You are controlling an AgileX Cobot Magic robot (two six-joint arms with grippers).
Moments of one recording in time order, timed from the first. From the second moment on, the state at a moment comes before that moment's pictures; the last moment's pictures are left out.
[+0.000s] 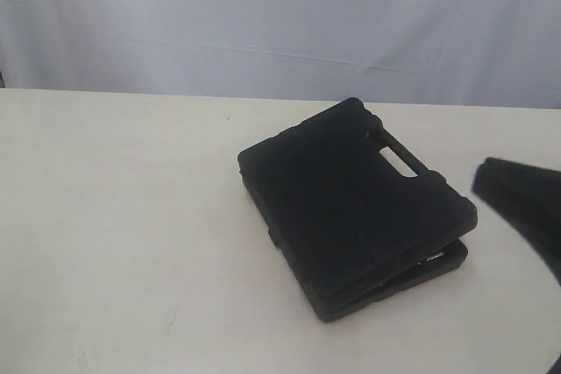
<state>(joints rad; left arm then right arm) 0.06 0.00 0.00 0.00 0.35 0.01 0.28 0.48 -0.35 -0.32 -0.02 0.20</state>
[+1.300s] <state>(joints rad) 0.06 0.00 0.00 0.00 0.35 0.01 -0.30 0.06 -0.10 -0.10 0.12 0.01</state>
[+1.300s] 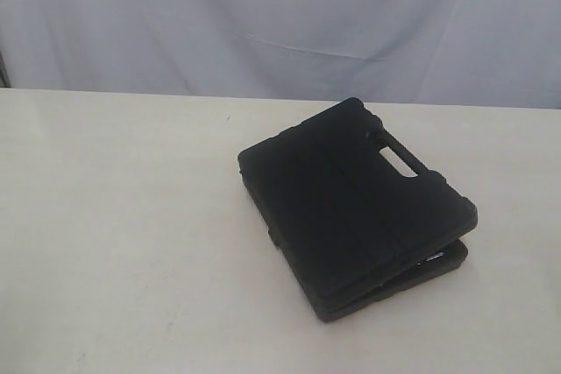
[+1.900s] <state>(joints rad) 0.06 0.00 0.00 0.00 0.35 0.01 -0.30 0.06 0.00 -0.06 0.13 0.05</state>
